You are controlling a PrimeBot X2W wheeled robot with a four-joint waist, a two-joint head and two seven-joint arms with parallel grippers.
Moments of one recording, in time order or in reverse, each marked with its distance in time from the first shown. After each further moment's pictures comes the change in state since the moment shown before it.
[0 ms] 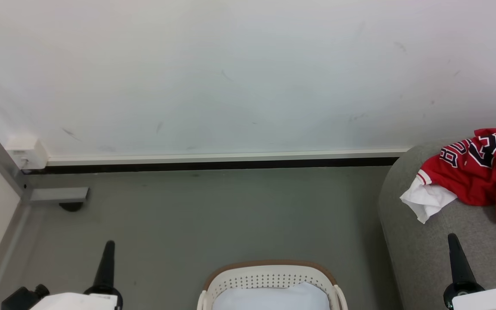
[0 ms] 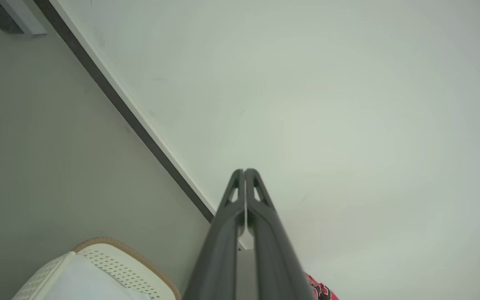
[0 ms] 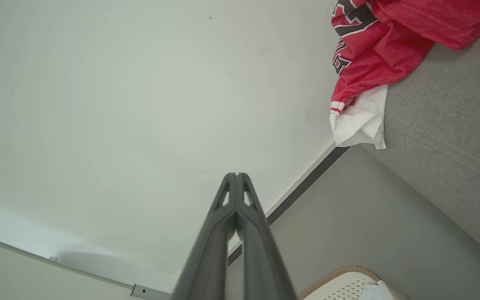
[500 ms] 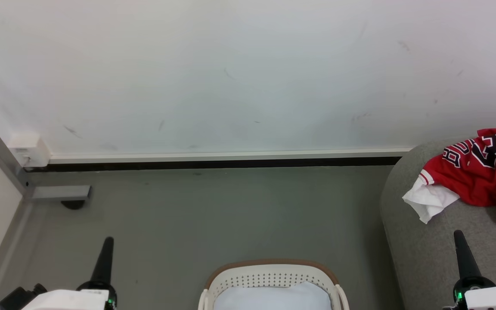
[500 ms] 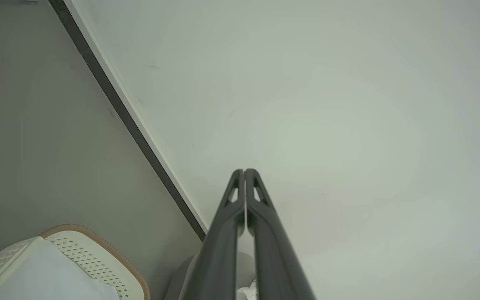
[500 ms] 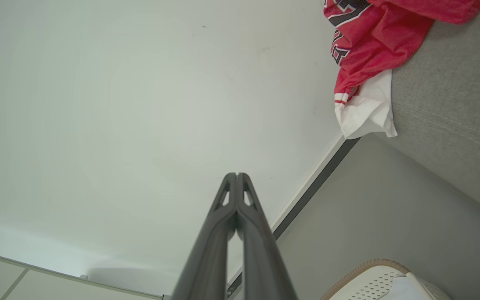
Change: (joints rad) left arm -0.013 -0.002 0.017 -0.008 -0.142 0.009 0.039; right arm -0.012 -0.024 0.006 -0.004 0.172 0.000 0.011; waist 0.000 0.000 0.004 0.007
